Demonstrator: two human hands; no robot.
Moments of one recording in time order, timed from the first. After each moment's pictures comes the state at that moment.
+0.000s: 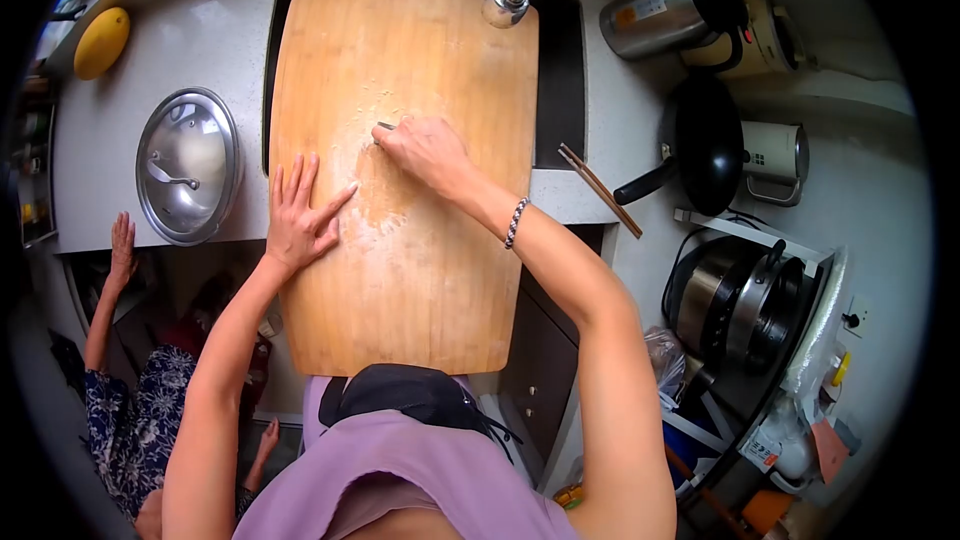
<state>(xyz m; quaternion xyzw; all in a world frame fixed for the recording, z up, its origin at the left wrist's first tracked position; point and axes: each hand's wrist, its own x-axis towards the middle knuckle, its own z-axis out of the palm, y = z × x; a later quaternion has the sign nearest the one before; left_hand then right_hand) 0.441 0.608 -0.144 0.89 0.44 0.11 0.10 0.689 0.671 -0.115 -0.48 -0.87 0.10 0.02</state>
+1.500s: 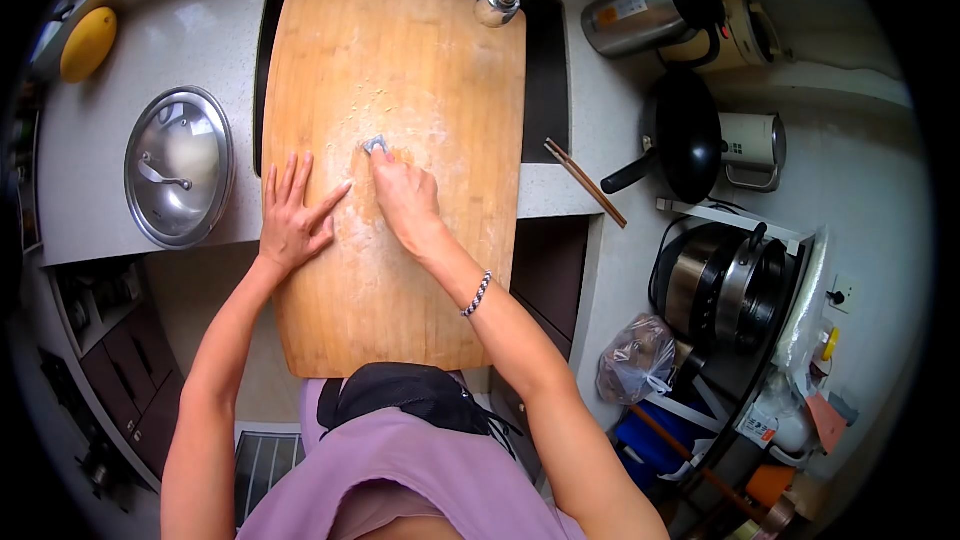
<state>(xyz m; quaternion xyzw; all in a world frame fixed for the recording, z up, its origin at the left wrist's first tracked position) 0.437 0.608 -0.145 0.88 0.44 0.13 0.13 0.638 0.610 -0.116 -0.68 -0.72 0.12 0.04</state>
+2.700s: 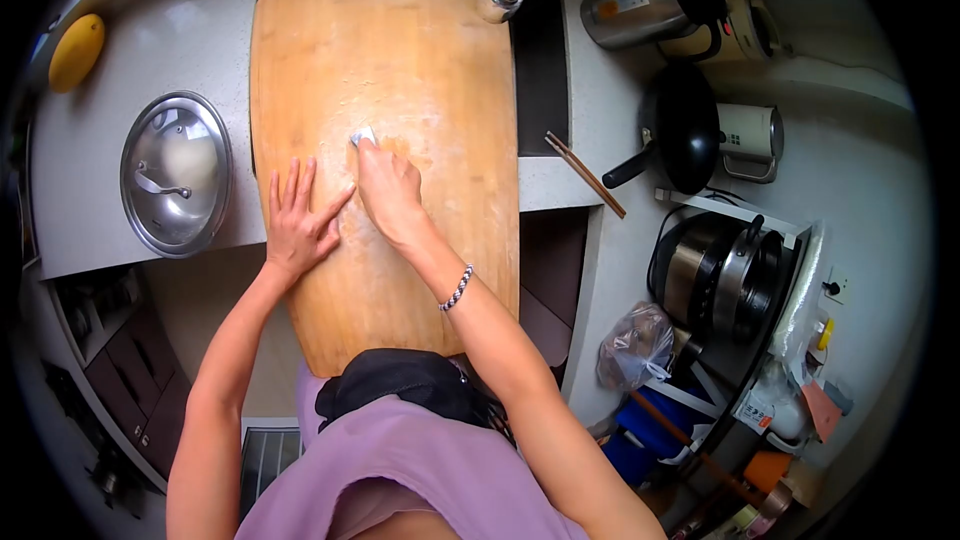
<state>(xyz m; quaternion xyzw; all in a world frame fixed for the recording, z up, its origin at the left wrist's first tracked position) 0.439 0.604 -0.151 0.87 0.45 0.13 0.13 0.618 0.630 -0.109 -0.71 -0.67 0.21 0.08</state>
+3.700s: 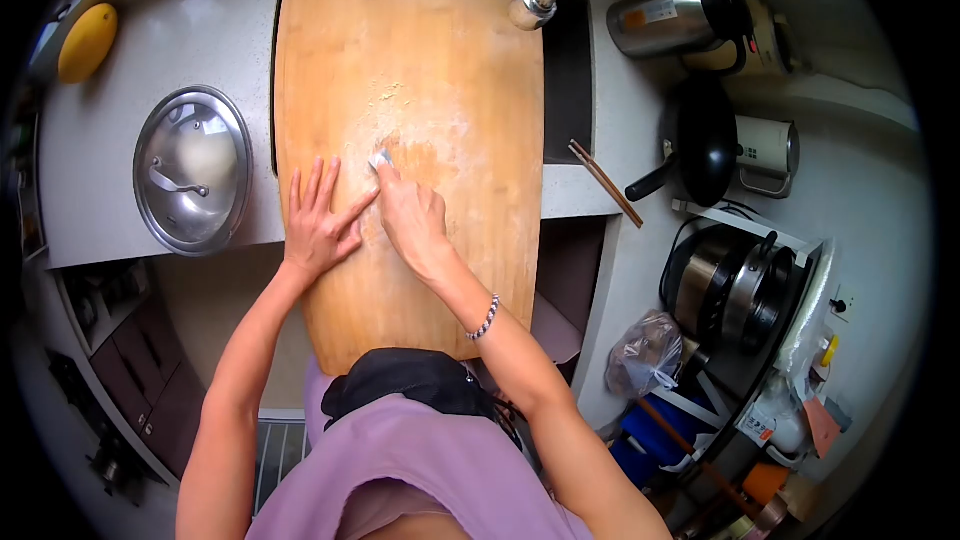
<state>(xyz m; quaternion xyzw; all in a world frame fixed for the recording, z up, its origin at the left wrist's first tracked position) 0.436 0.607 -0.152 0.87 0.45 0.14 0.13 0.608 0.608 -0.104 -0.71 -0.66 0.25 0.06</state>
